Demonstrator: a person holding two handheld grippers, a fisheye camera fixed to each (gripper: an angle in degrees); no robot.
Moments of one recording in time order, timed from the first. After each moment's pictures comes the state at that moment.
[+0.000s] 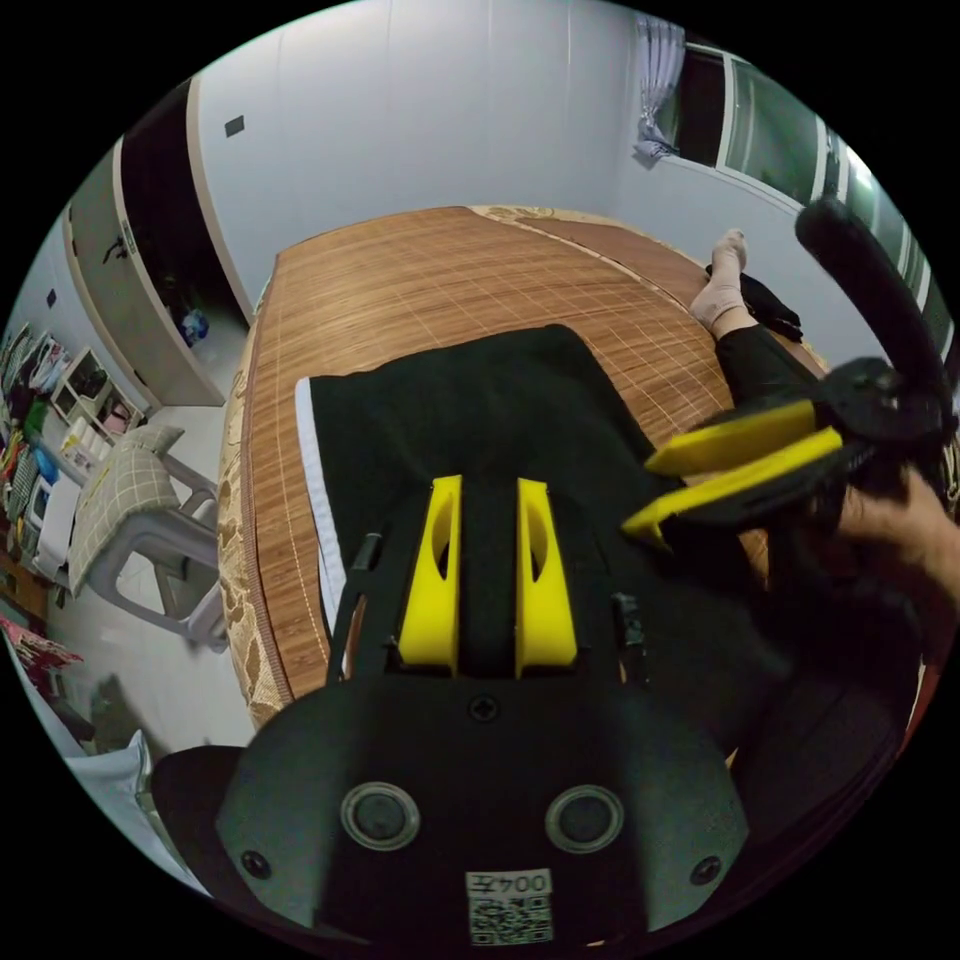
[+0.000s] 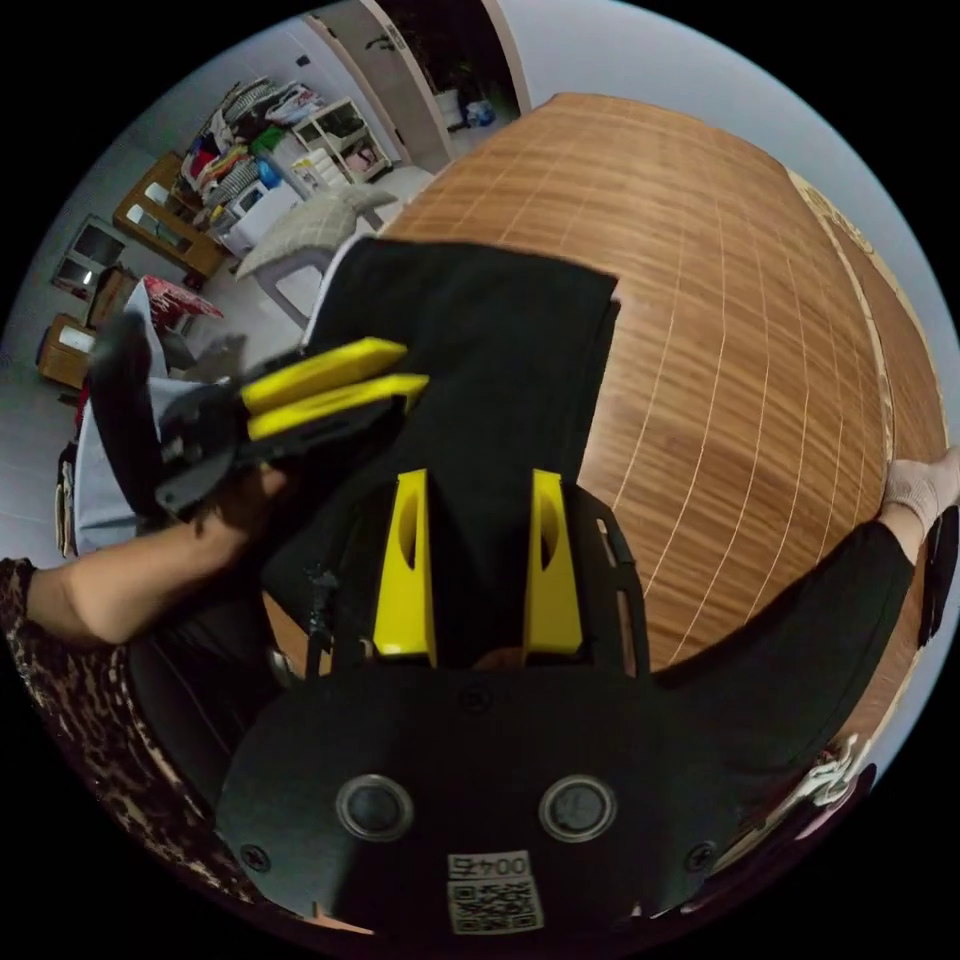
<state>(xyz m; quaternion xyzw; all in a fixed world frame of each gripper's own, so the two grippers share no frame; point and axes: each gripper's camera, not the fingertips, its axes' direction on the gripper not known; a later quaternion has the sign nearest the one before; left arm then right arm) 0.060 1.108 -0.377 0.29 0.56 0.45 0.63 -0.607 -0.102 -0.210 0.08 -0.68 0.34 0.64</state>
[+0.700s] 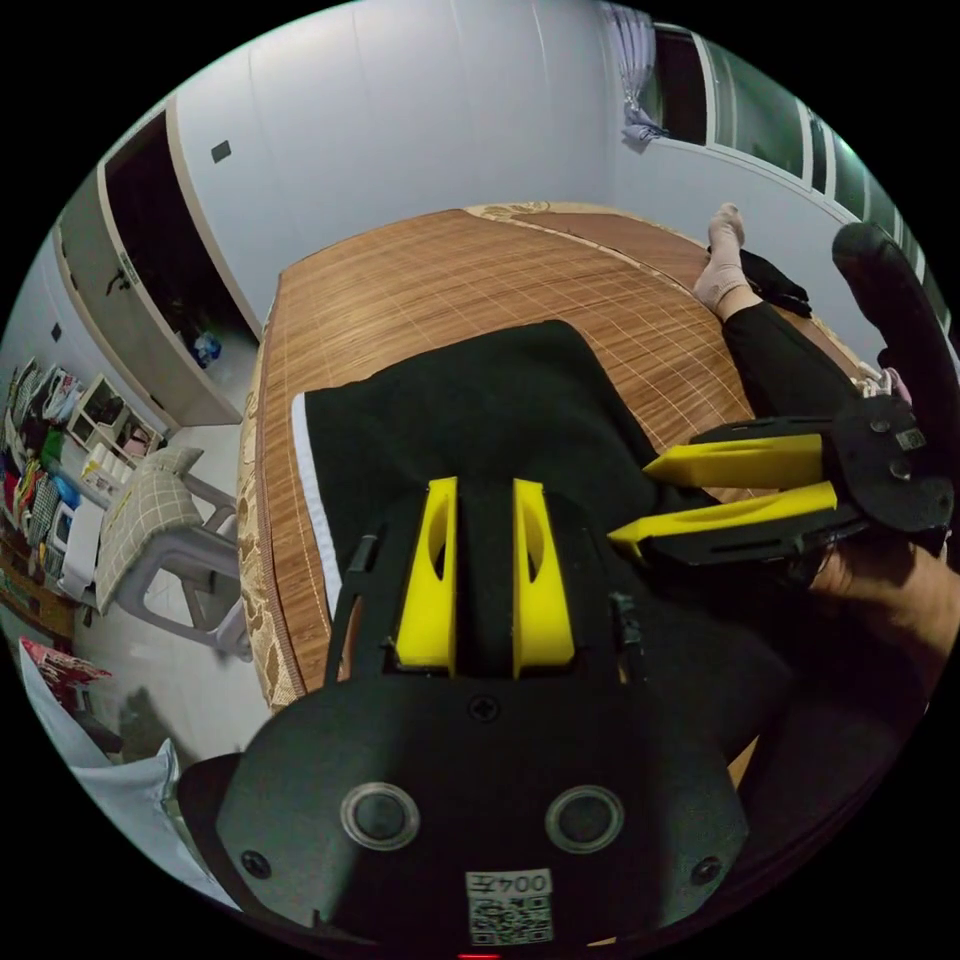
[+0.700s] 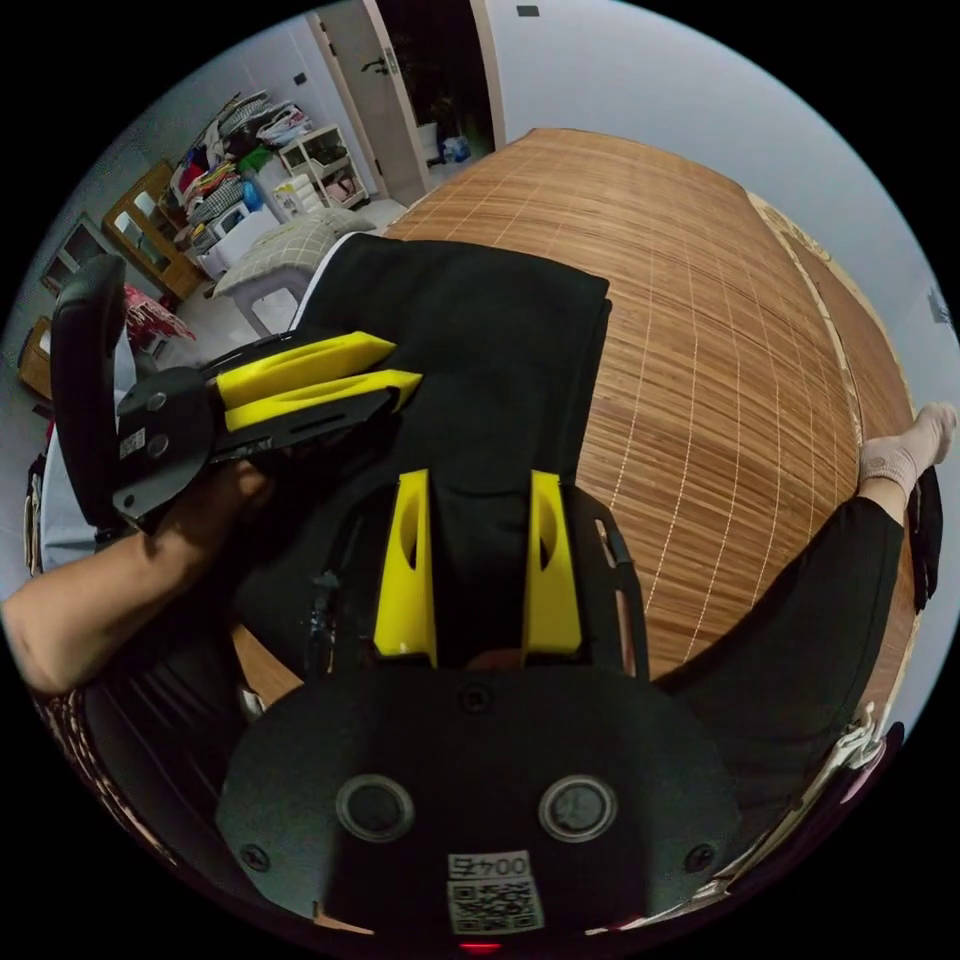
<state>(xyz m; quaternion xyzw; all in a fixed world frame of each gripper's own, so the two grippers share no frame) 0.057 1.131 -0.385 0.33 0.53 0.45 0.64 -0.643 -0.033 -0.253 0.09 -0.63 0.40 0.66</state>
